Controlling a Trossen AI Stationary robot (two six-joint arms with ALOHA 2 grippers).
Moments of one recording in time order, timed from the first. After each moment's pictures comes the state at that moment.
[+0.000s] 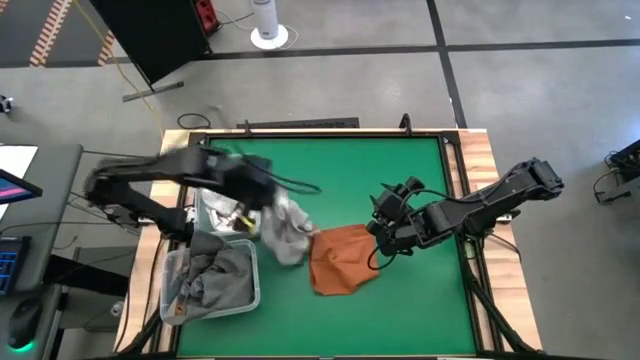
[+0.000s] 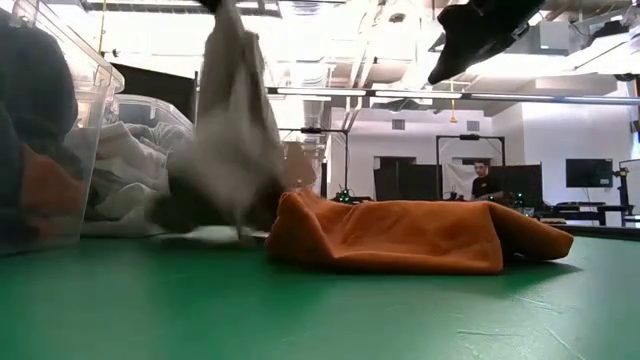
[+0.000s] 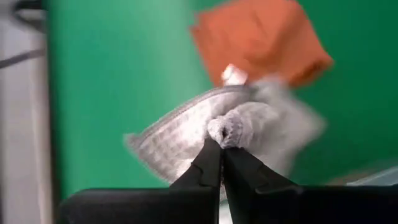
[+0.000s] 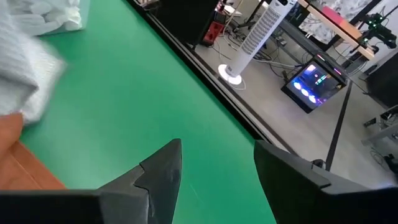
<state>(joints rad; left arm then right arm) 0.00 1.34 1.53 -1.12 -0.06 0.30 0.35 1.39 1.08 -0.86 1.11 0.64</state>
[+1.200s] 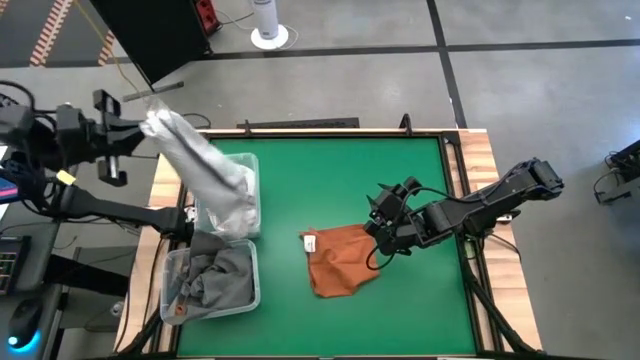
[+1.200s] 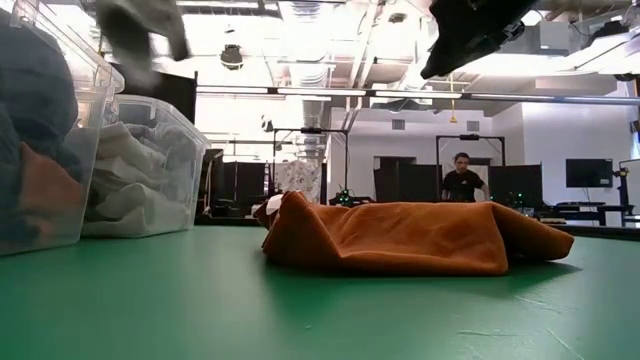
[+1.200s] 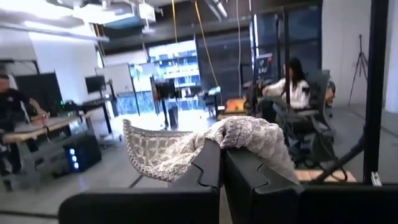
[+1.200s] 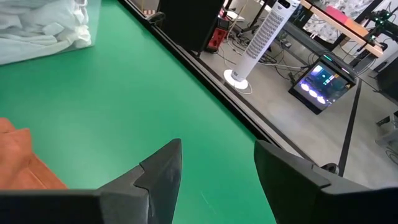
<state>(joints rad) 0.00 0.63 1.60 -0.78 -0.29 0.18 0.35 1.39 1.08 -0.78 1.11 0.62</state>
